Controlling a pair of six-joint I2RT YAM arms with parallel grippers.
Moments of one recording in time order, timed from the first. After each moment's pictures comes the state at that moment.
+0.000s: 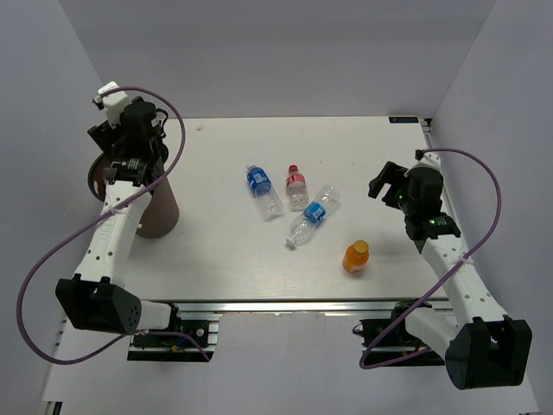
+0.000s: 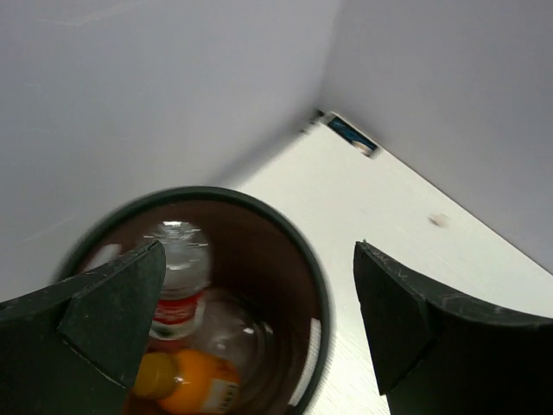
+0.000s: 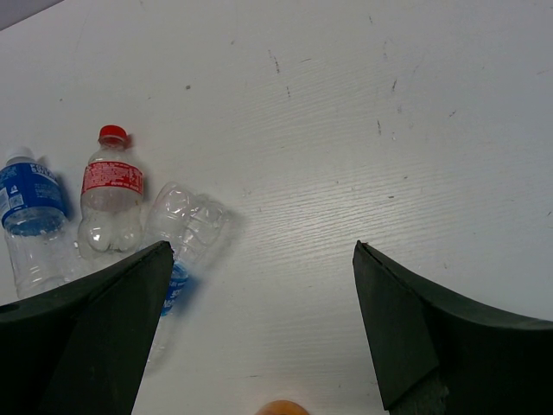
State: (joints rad) left arm -0.12 1.34 1.42 -0.36 -0.92 -0.28; right arm 0.12 1.01 0.76 -0.19 0.04 0.38
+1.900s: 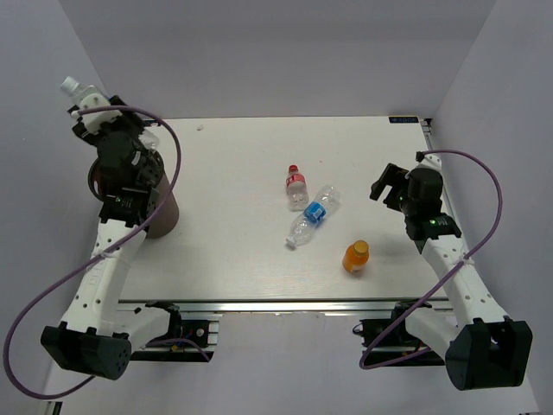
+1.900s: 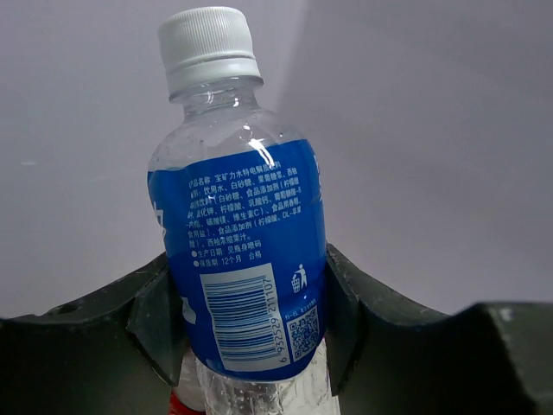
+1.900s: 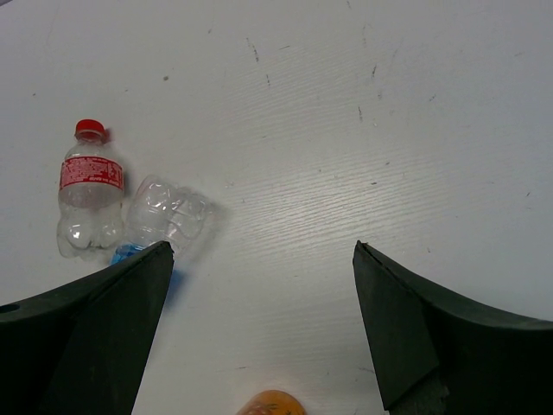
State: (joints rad) left arm -0.21 1.11 1.24 0.18 -0.81 -0.03; right arm 0.12 1.01 0.77 -0.24 0.08 0.38
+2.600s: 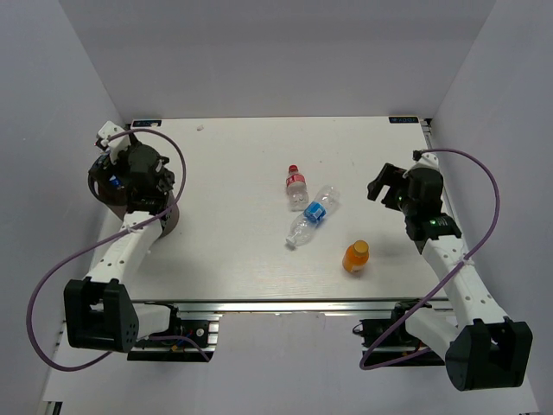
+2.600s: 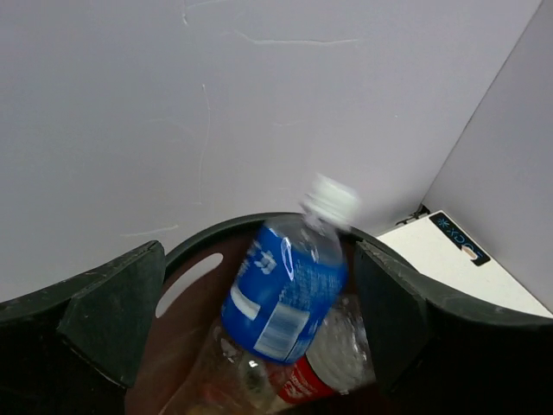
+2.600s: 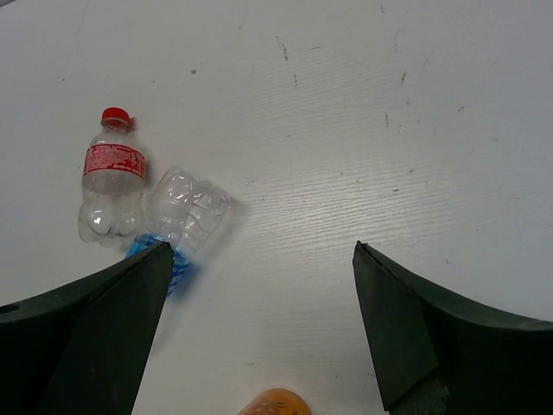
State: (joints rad) left arm -0.10 1.24 0.89 0.54 -1.20 0.08; right arm 0.12 1.01 0.76 -0.21 0.03 0.35
